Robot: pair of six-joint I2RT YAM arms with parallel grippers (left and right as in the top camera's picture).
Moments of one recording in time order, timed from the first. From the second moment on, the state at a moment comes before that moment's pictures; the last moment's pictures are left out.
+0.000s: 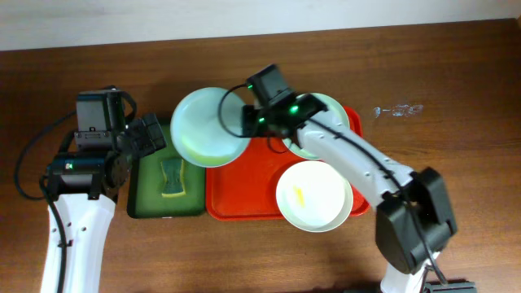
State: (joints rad) left arm -0.04 1.30 1.30 -0.91 -0.18 -0.29; right arm 0.58 1.92 1.56 -0.62 -0.11 0.55
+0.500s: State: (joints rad) left arm -0.04 1.30 1.30 -0.91 -0.18 -0.29; right arm 0.87 1.98 1.58 -0.14 0.61 -0.03
